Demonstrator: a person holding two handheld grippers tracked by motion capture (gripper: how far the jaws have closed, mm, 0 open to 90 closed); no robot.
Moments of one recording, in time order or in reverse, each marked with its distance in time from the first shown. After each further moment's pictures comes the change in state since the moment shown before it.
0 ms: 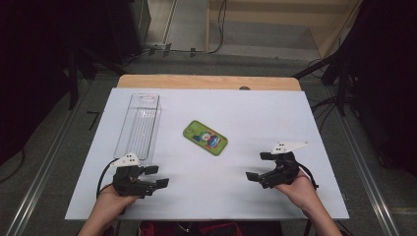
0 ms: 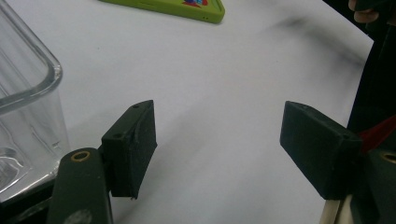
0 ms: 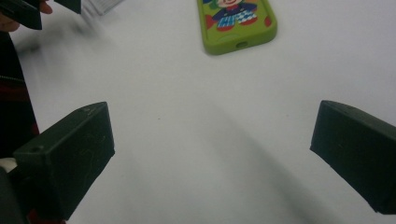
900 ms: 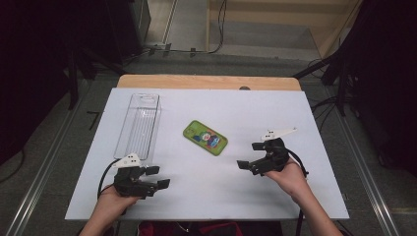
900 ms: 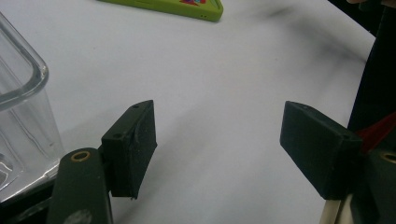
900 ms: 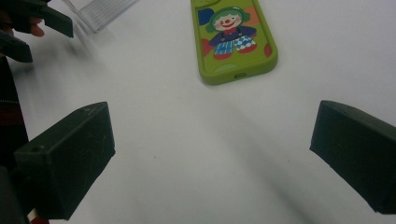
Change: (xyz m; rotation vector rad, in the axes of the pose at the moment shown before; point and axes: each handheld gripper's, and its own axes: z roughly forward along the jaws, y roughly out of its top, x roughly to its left) left arm -0.002 0.001 0.002 0.009 0.003 0.005; right arm -0.005 0.036 0.018 0.016 -0.002 0.007
